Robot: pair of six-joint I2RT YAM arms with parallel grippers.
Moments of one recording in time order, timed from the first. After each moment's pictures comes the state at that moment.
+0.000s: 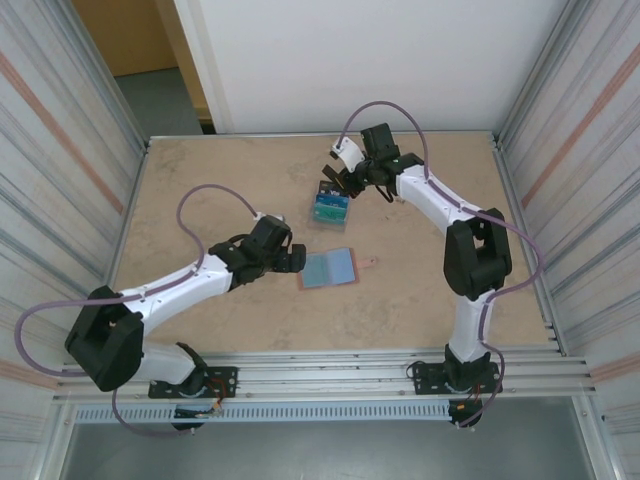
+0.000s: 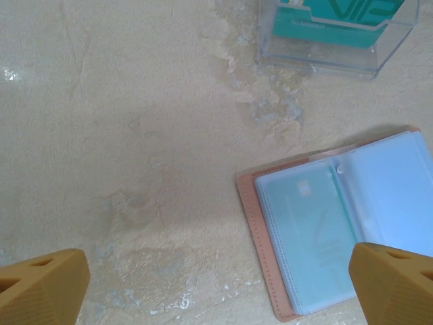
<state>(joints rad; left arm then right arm) -0.72 1.35 0.85 -0.43 -0.26 -0.52 0.42 1.98 1.66 -0.48 -0.27 -0.41</state>
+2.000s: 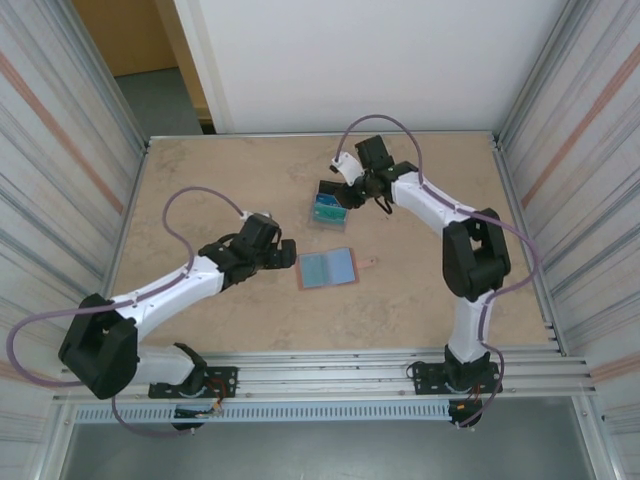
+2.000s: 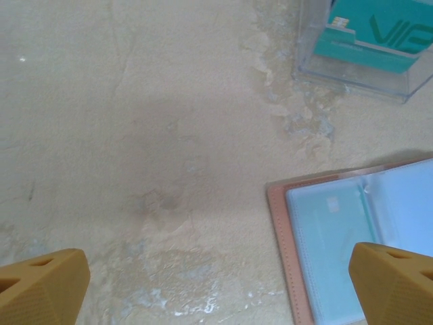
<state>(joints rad) -0.65 1.28 0.80 -0.43 -0.26 -0.56 0.49 1.89 1.51 -0.51 -0.15 -0.26</state>
